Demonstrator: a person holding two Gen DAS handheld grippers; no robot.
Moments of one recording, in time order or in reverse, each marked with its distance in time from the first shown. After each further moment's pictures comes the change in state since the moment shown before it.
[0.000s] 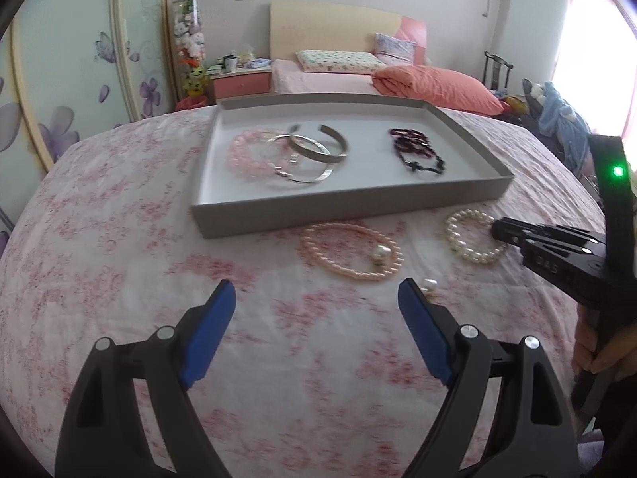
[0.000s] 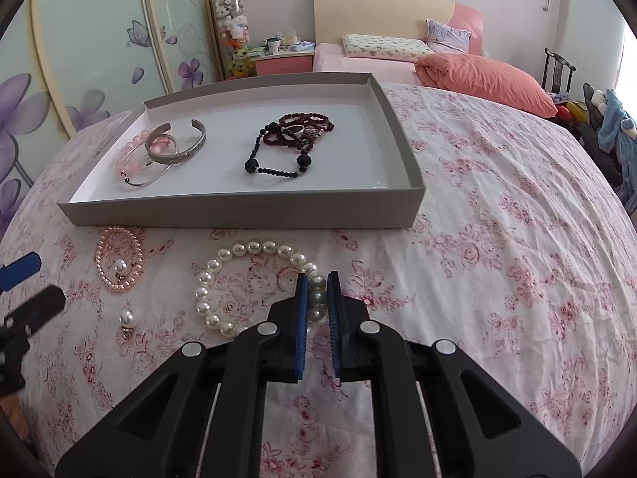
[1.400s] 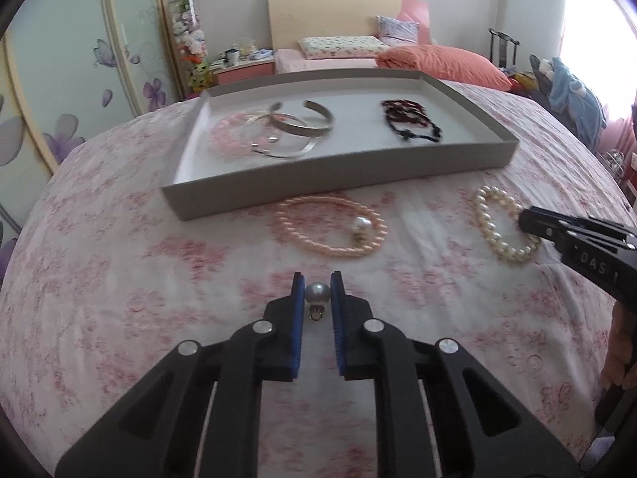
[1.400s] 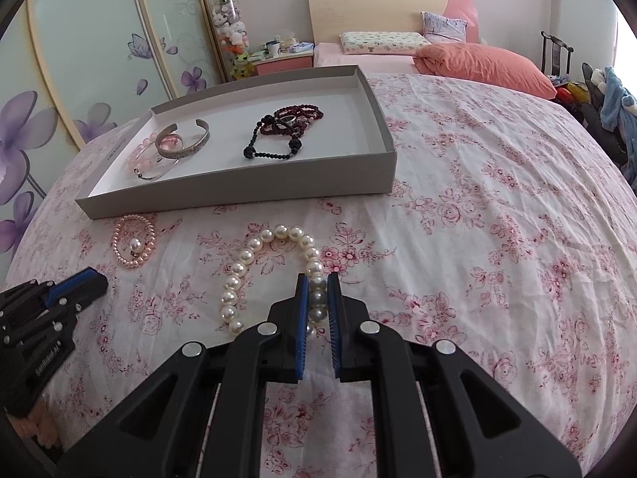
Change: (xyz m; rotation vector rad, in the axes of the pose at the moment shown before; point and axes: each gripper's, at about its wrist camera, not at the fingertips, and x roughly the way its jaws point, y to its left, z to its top) left arm 0.015 -0.013 -0.010 0.021 0.038 0.094; right arm -0.016 -0.015 -0.017 0.062 -0.006 0.066
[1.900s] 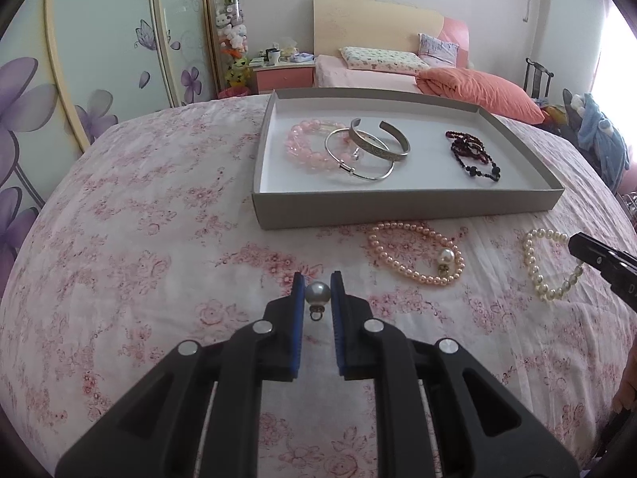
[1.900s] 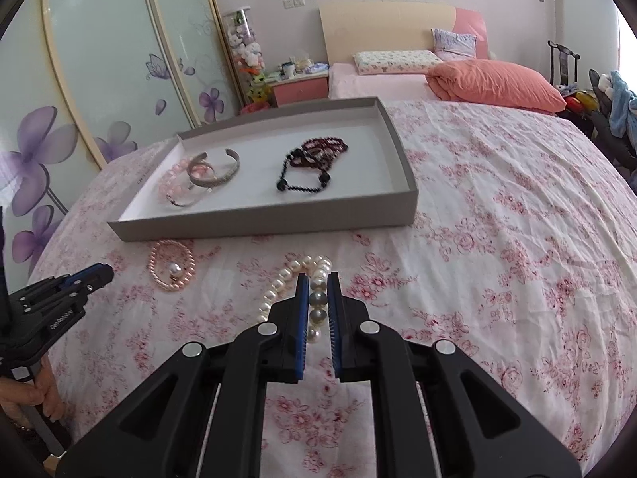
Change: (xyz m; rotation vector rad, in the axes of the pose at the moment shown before) left arm -0.008 0.048 0.008 -0.116 -0.026 0.055; right arm -0.025 0.016 0.010 -0.008 -0.097 0.076
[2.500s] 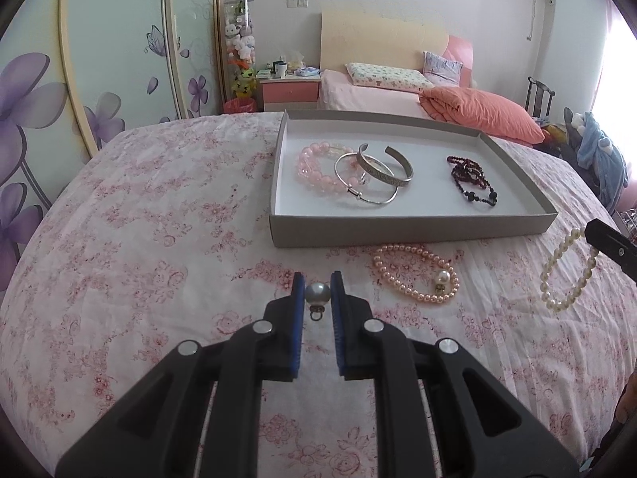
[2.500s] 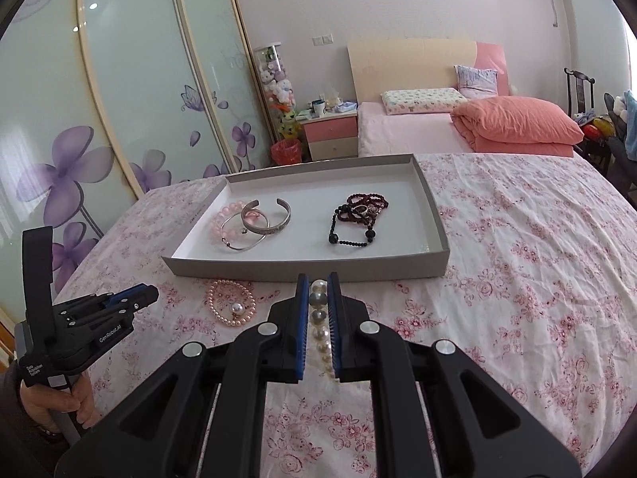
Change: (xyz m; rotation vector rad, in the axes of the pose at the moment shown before) left arm -0.020 0.005 0.004 -0.036 -0.058 -0.005; right arm -0.031 0.019 0.013 -0.030 -0.124 0.079
